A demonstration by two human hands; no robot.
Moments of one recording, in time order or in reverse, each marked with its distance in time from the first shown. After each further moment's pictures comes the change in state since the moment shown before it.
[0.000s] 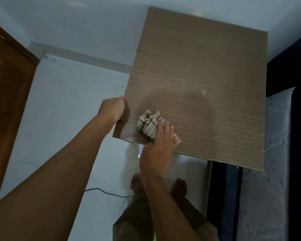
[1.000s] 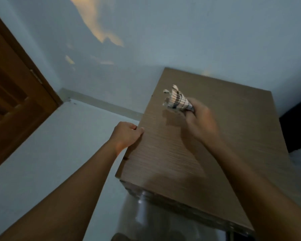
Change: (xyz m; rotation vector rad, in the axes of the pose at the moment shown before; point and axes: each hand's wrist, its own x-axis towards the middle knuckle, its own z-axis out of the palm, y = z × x) left_hand 0.052 0.001 0.009 0.199 0.044 0.379; right_hand 0.205 -0.030 -0.061 0.133 -0.220 -0.543
